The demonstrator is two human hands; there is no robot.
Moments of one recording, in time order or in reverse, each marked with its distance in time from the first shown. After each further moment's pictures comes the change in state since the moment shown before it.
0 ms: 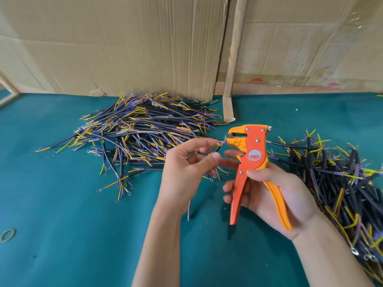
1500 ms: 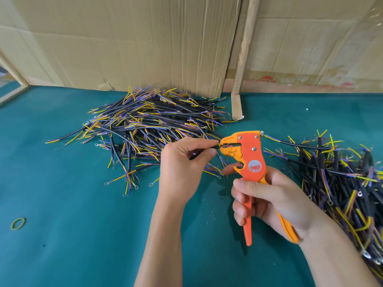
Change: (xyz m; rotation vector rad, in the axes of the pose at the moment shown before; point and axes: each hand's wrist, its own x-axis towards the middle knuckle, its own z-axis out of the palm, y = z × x) left_hand 0.001 0.002 -0.015 0.390 0.140 0.206; right_hand -0.006 0.002 0.024 -0.230 0.001 0.105
